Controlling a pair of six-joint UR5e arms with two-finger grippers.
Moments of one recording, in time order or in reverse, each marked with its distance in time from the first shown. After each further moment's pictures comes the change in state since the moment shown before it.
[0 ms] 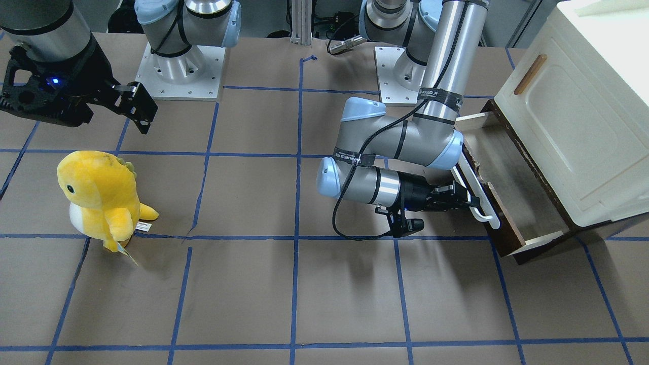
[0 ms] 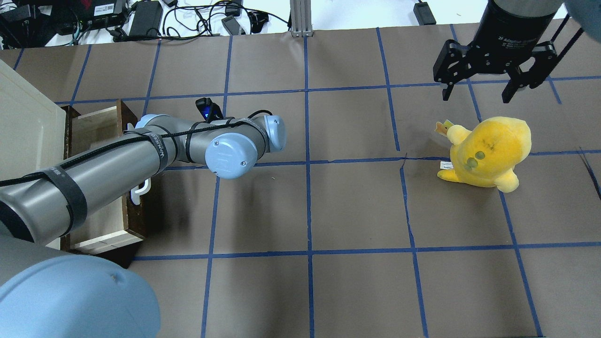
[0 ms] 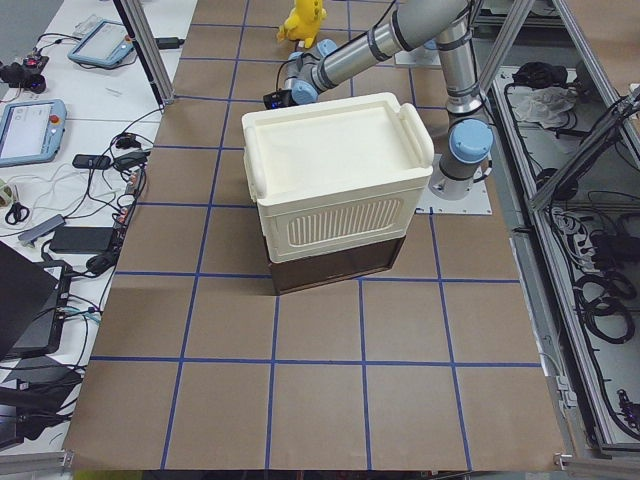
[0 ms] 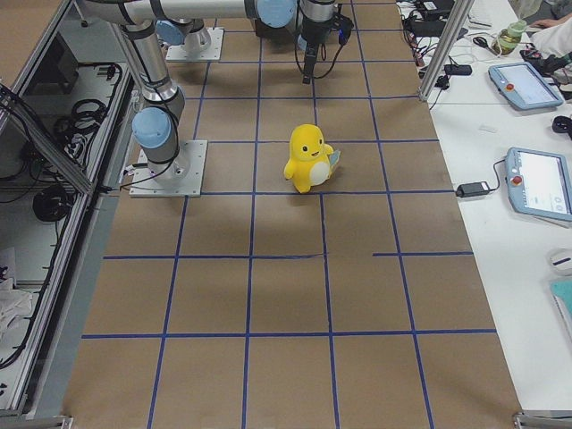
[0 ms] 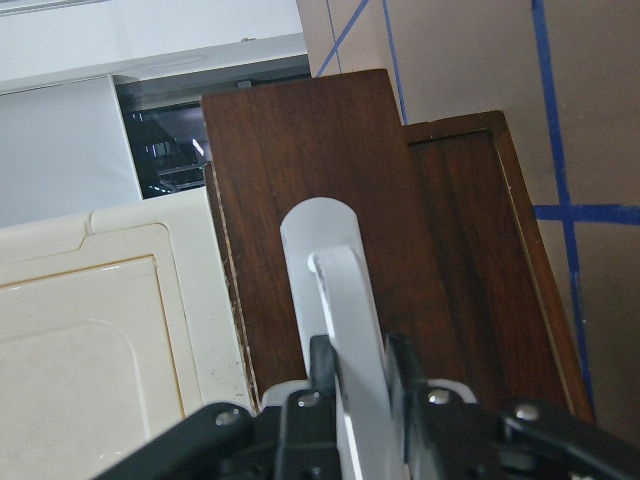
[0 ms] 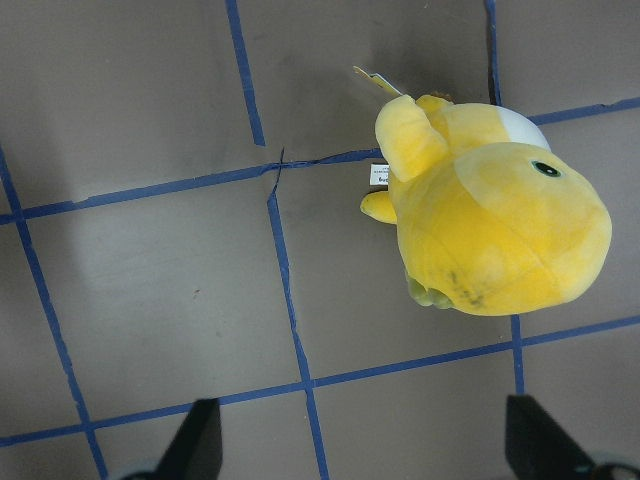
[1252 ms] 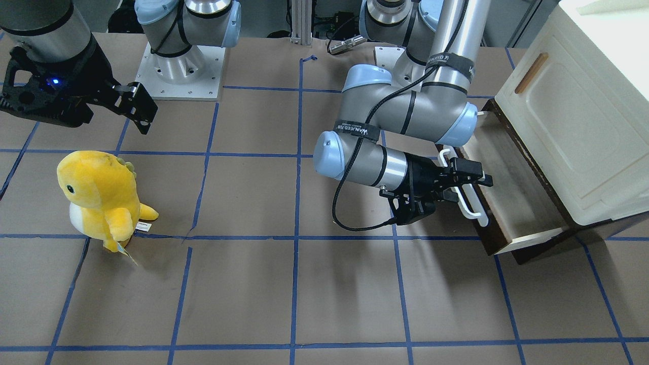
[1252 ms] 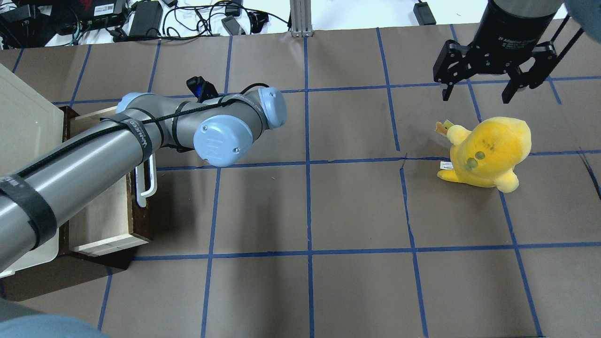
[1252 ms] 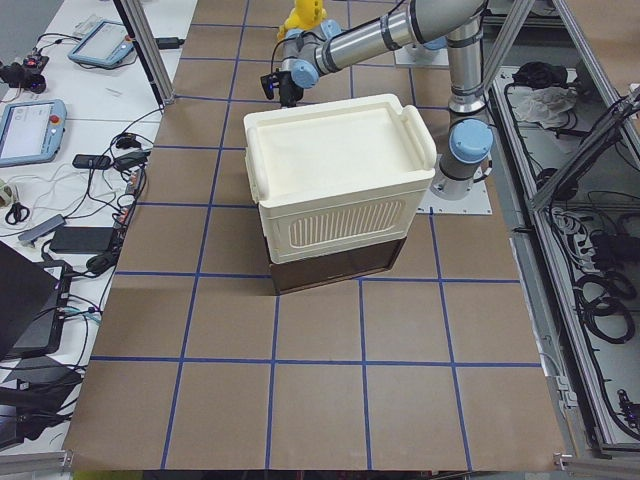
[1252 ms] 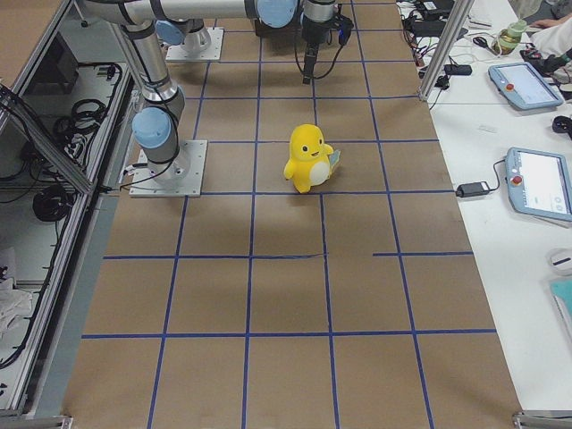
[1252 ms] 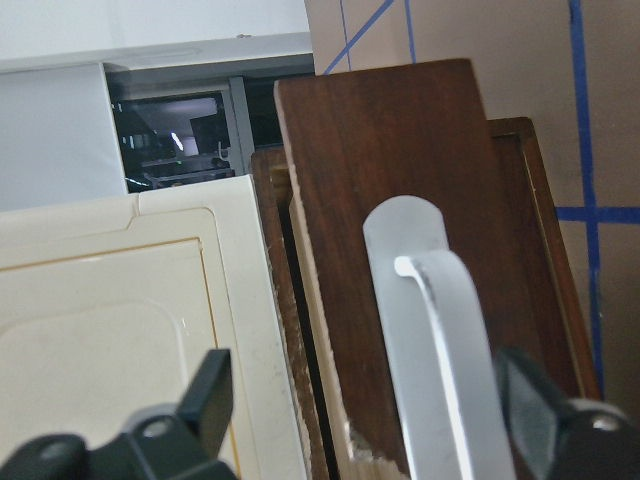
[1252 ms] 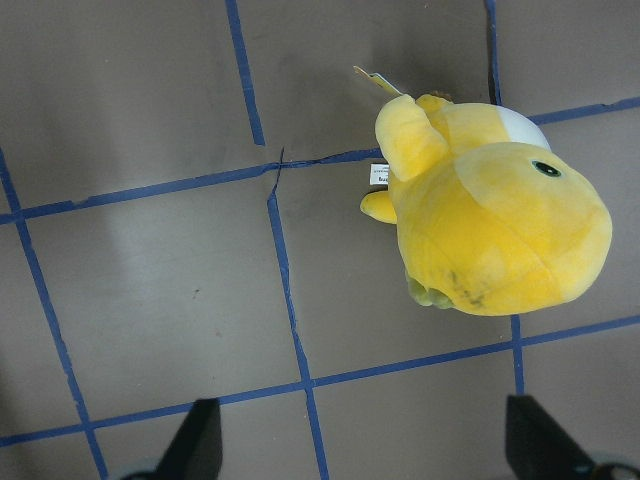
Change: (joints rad) left arm -0.008 0.124 0.098 -0.008 -0.180 0.110; right arm 0.000 0.000 0.000 0.001 0.000 0.000
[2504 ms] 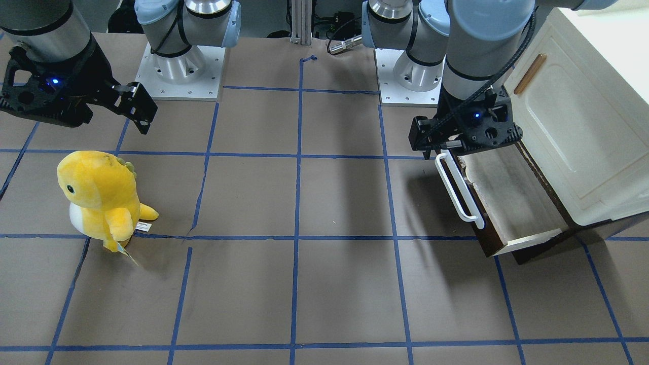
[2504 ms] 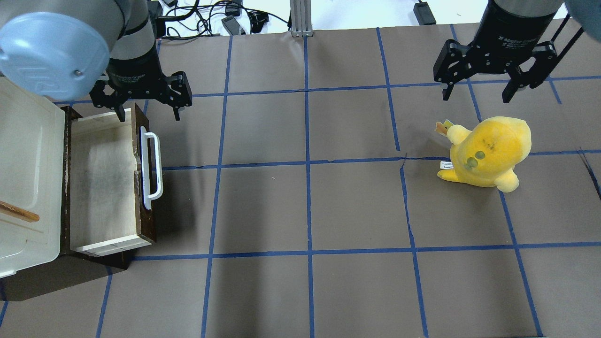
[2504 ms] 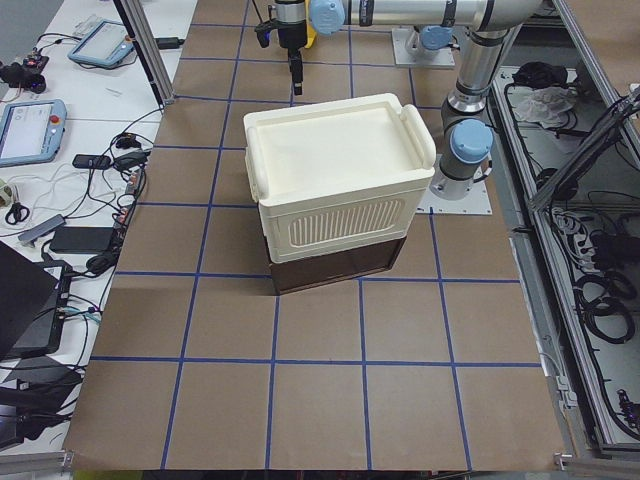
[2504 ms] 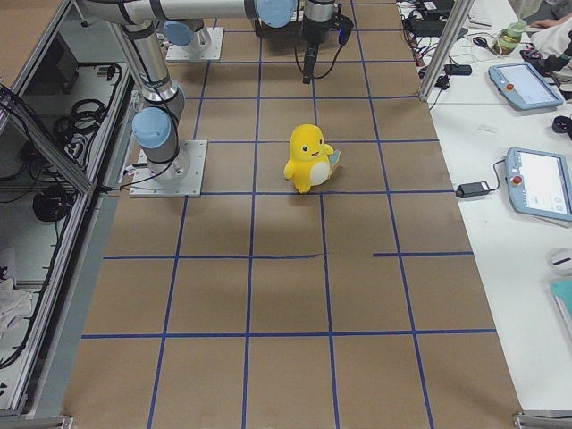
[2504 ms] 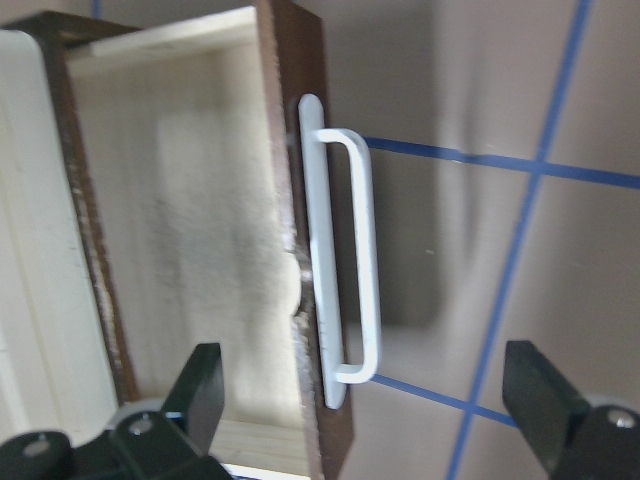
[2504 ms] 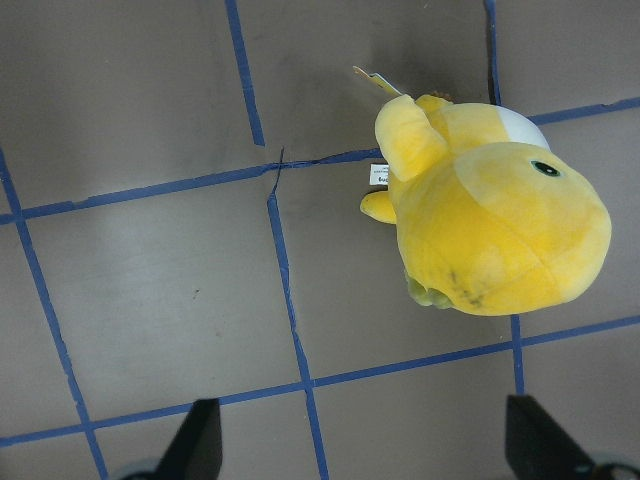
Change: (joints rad) left arm 0.218 0.307 0.168 0.013 -0.944 0.307; right arm 0.000 0.000 0.000 -0.001 0.000 0.000
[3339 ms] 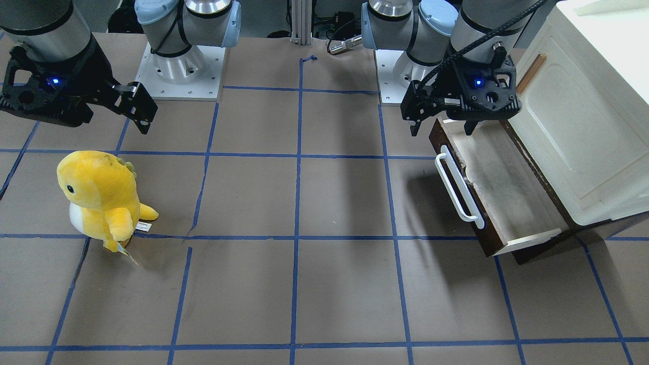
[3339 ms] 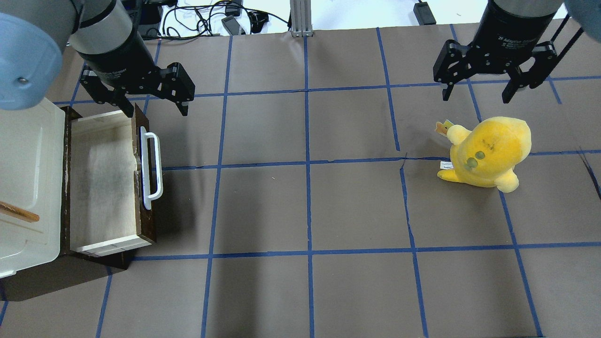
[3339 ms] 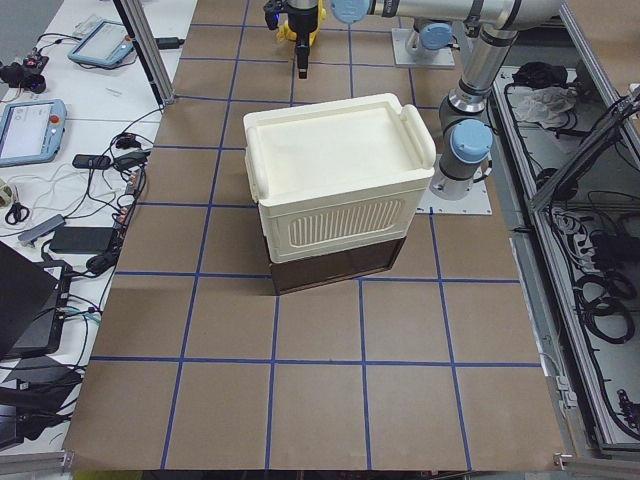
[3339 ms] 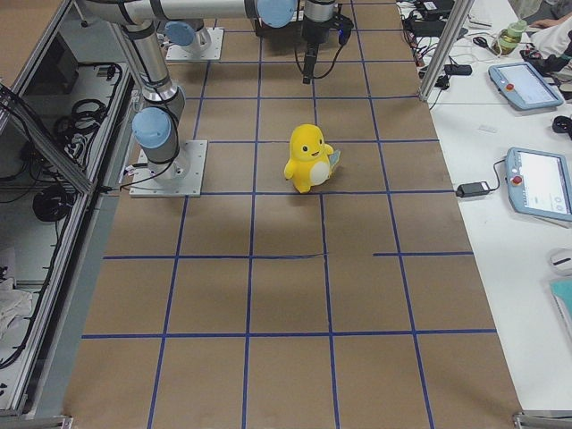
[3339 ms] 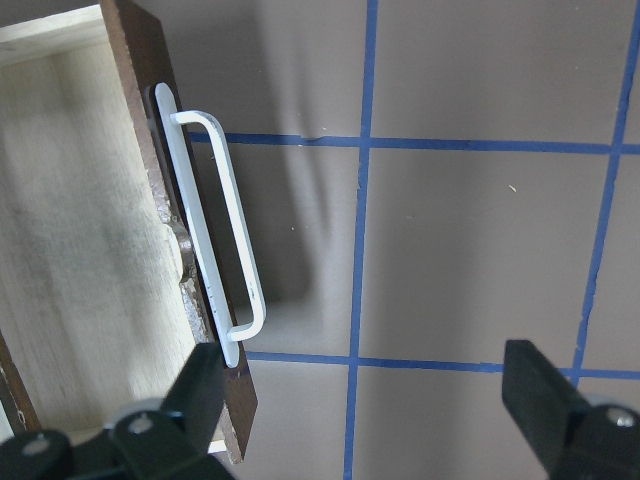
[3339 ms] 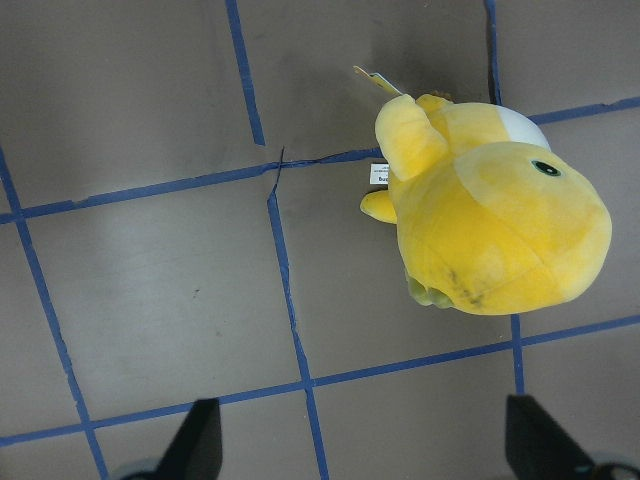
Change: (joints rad) left arm 0.027 0.065 -0.006 0.011 -0.148 0.162; right arm 0.001 0.000 0.000 0.000 0.000 0.000
